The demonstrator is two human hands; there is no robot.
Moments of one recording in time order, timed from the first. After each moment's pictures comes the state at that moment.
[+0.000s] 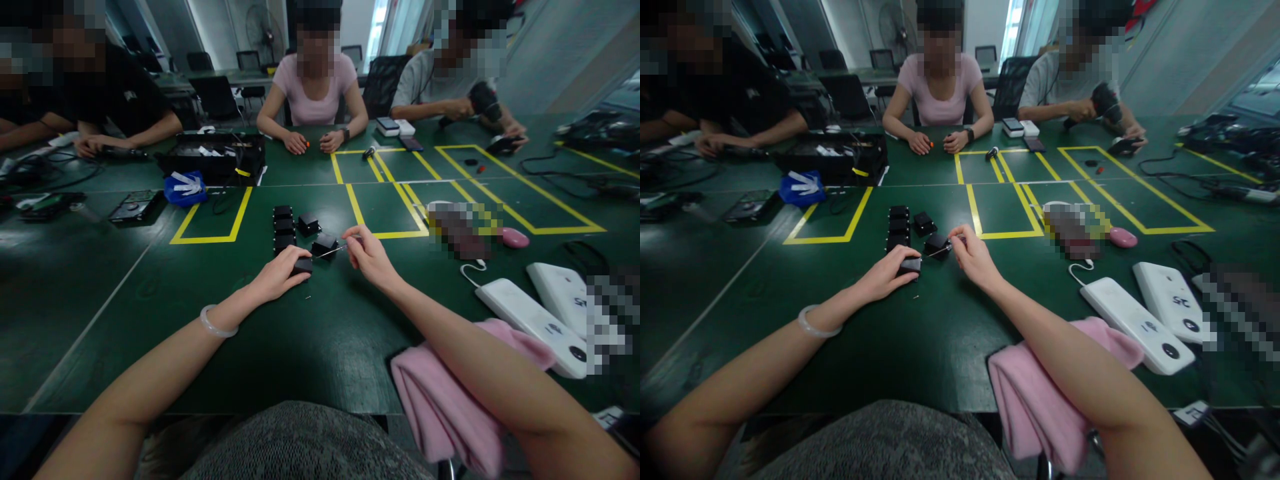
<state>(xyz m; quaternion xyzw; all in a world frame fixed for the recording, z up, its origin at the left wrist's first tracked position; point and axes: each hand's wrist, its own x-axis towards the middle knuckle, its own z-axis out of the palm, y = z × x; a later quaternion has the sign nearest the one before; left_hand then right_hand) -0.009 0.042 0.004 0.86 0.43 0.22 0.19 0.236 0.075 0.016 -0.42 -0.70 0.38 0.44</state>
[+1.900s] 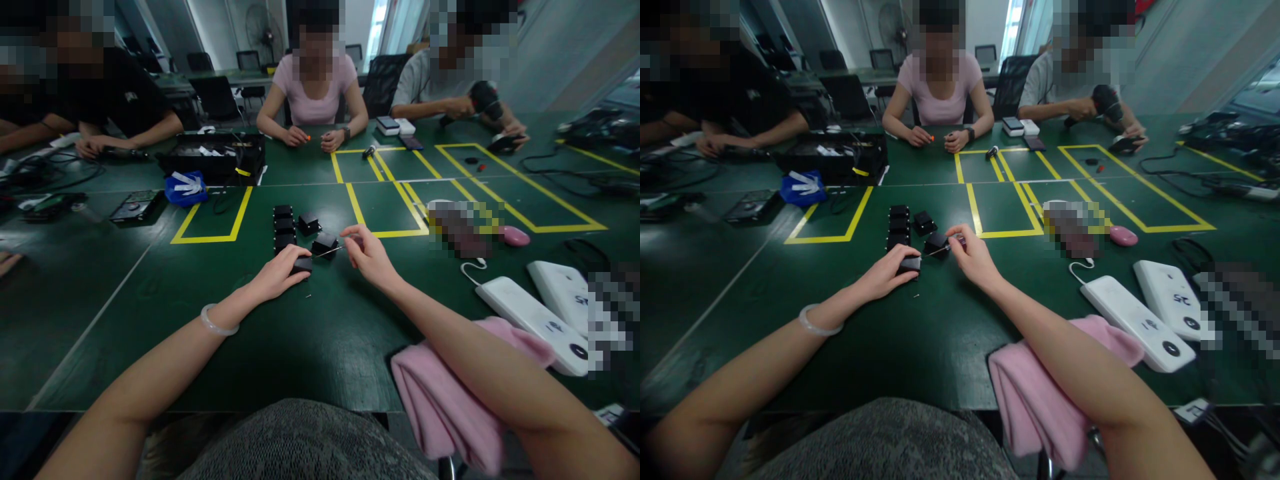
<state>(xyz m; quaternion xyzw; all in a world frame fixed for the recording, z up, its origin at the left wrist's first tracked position) -0.010 0.042 0.005 0.85 0.43 0.22 0.20 0.235 0.071 0.022 -0.42 -0.71 0.36 0.43</state>
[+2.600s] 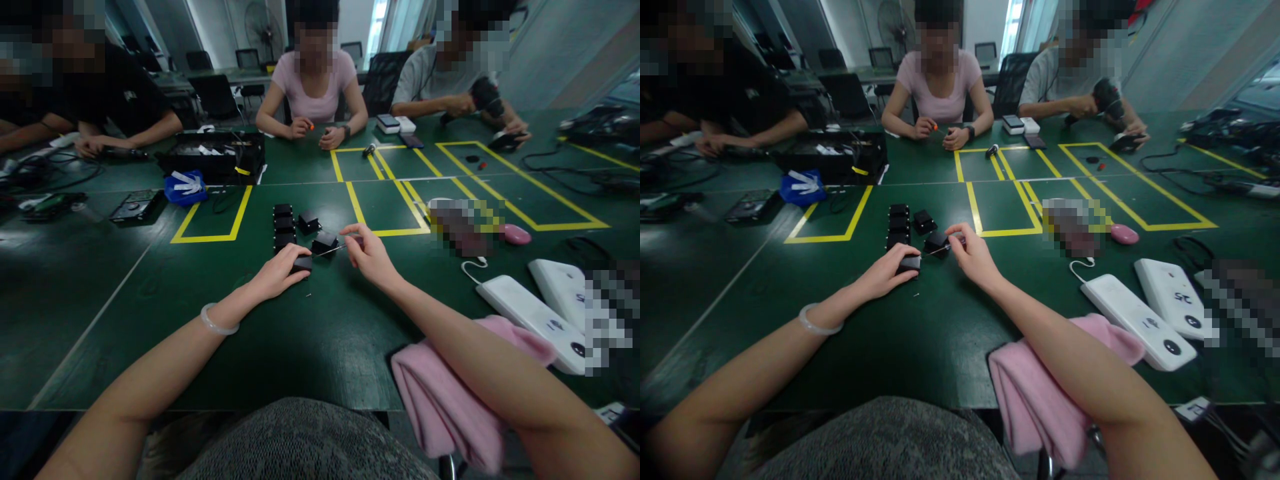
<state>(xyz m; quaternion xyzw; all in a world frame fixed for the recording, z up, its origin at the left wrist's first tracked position) -0.010 0.043 0.004 0.85 0.43 0.22 0.20 0.235 0.070 0.021 -0.43 -0.71 0.37 0.42</state>
